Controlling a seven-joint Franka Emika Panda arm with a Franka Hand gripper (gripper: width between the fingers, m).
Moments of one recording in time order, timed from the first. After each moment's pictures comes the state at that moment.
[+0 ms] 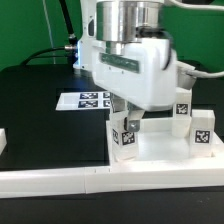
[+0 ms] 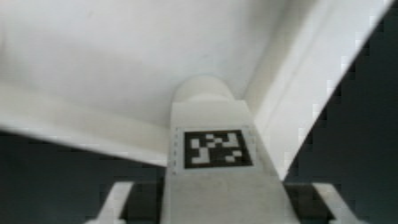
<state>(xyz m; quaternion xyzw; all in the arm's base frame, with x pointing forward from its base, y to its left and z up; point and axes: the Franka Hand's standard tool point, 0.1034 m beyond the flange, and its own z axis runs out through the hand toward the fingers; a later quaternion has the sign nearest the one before) 0.622 0.007 0.077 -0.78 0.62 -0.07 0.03</state>
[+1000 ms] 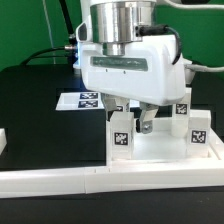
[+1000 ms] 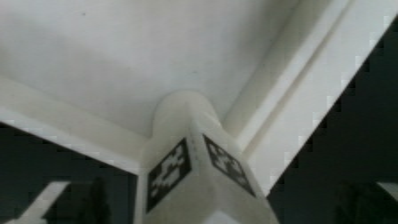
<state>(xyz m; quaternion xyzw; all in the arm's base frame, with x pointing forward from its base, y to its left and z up) 0.621 0.010 0.076 -0.87 0.48 -0.08 0.04</state>
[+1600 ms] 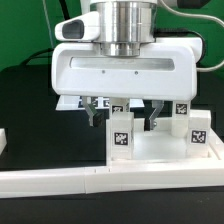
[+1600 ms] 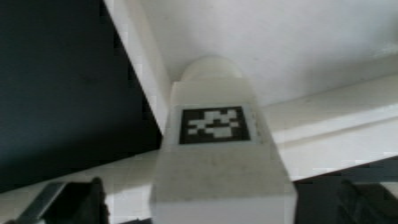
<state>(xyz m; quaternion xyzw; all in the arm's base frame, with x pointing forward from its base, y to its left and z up) 0.624 0.003 0.076 -0.98 0.17 -0.09 -0.01</state>
